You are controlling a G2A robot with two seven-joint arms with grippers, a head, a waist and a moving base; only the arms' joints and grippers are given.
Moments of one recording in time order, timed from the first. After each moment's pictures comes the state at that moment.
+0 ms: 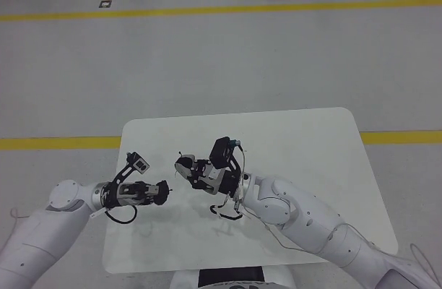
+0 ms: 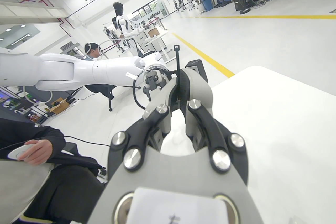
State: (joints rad) left arm 1.40 -0.69 -1.12 -1.46 -1.03 -0.34 -1.39; right arm -1.12 -1.17 0.63 -1.74 -0.61 -0.34 0.07
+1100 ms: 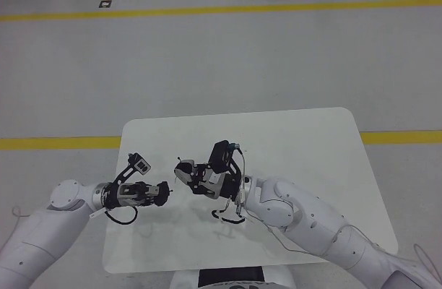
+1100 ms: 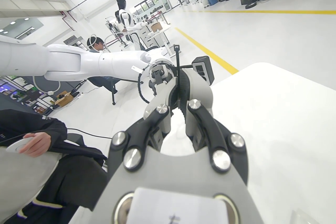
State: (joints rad) left arm 1.38 -0.67 -1.08 -1.45 -1.06 -0.34 -1.39; right arm -1.12 -1.14 0.62 -1.78 -0.59 -0.34 0.11
